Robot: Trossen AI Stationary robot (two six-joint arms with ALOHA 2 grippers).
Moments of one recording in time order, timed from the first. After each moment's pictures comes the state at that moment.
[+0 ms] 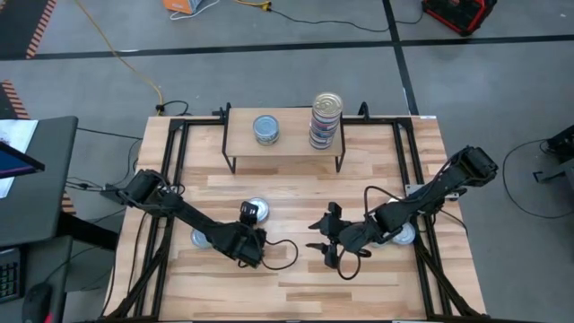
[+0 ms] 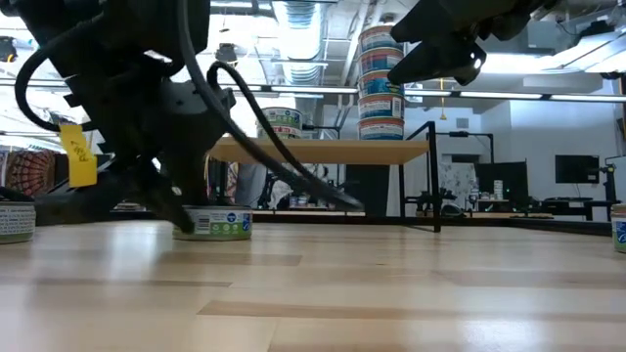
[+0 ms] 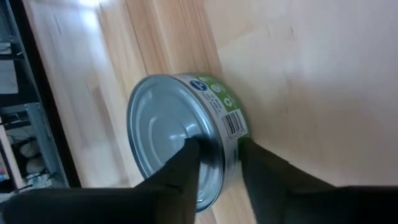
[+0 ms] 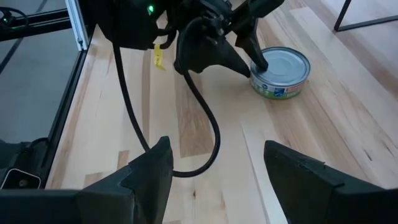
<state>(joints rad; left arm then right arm) -0.48 1.88 1.10 -0.71 -0.72 -0.10 0.50 1.49 0.90 -0.02 0.45 0.47</state>
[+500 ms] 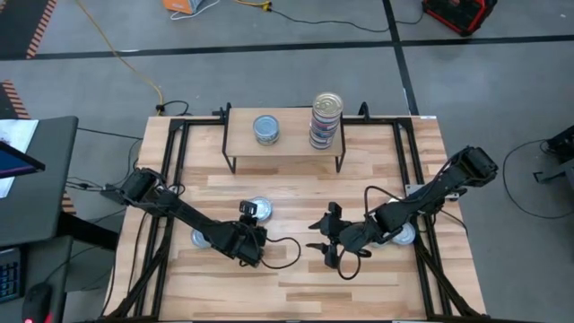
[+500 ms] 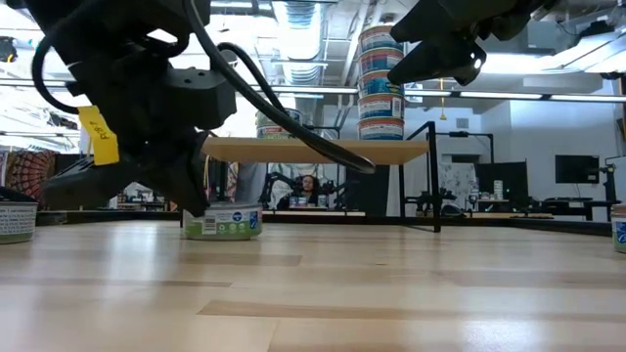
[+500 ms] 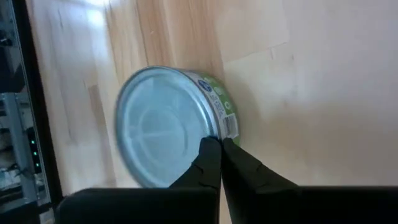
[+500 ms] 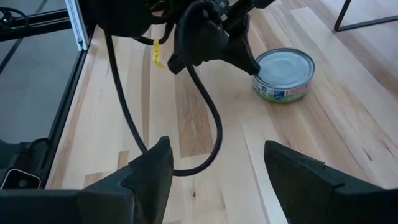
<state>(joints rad) -0.49 1.88 1.09 -0.70 -0.66 -0.20 0.50 1.49 0.90 -0.02 0.45 0.47</state>
